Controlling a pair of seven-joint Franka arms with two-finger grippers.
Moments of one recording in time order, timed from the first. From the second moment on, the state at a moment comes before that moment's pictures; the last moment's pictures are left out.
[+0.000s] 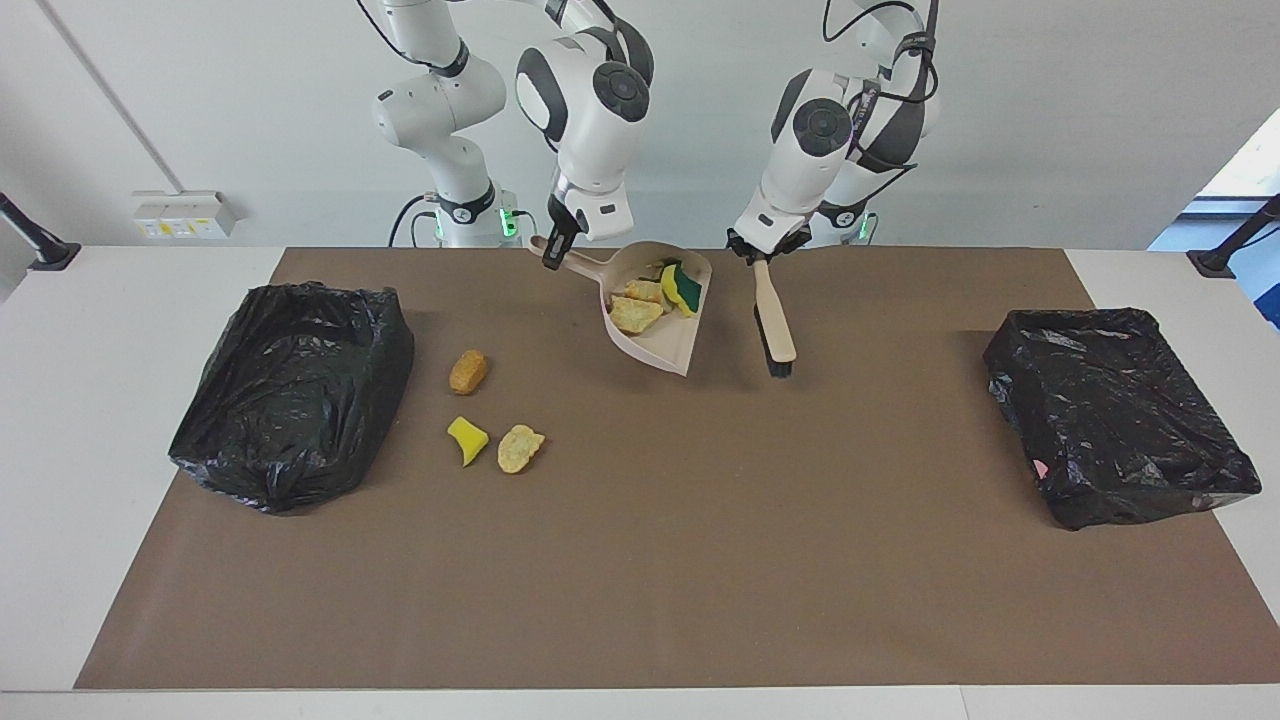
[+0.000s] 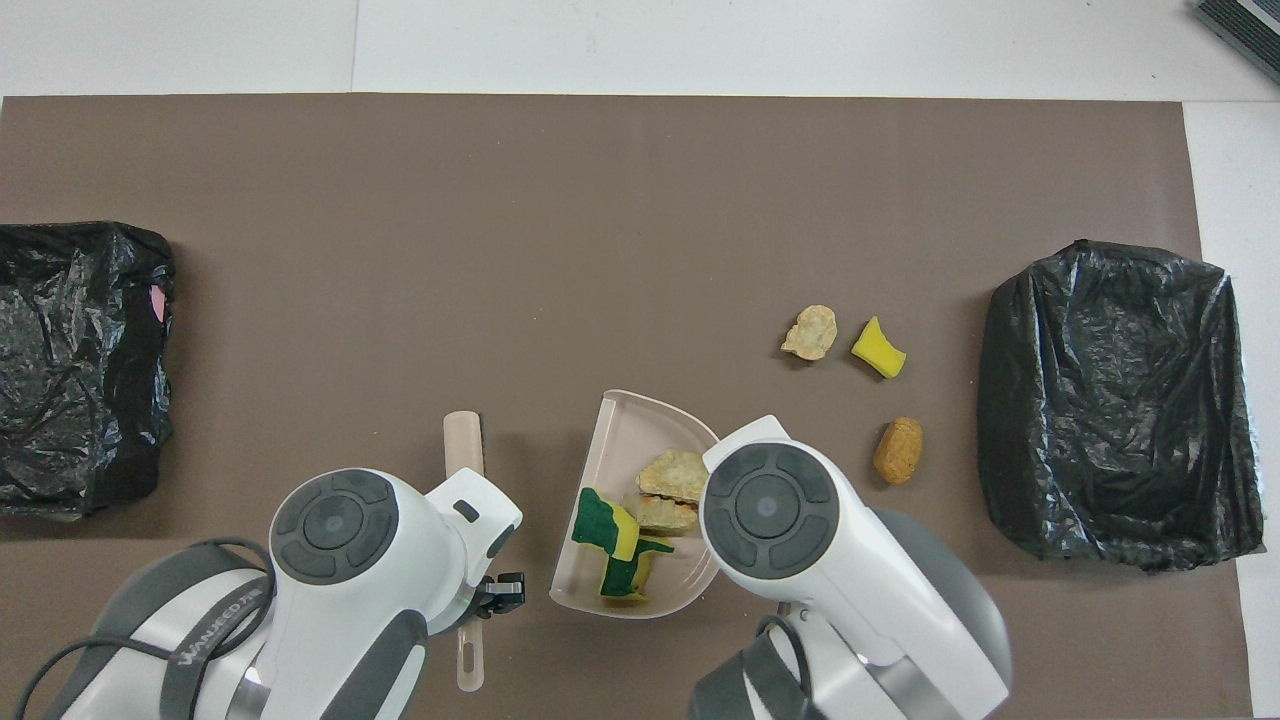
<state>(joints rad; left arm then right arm) -0.16 -0.28 -0.45 -2.35 -0.29 1.81 -0.49 0.56 -0.09 0.05 -2.01 -0.14 1.60 -0.63</state>
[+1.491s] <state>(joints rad) -0.28 -0.31 -0.69 -2.56 -0.45 2.11 -0.70 -0.29 -0.16 -0.03 -1.91 -0.31 1.73 -1.34</state>
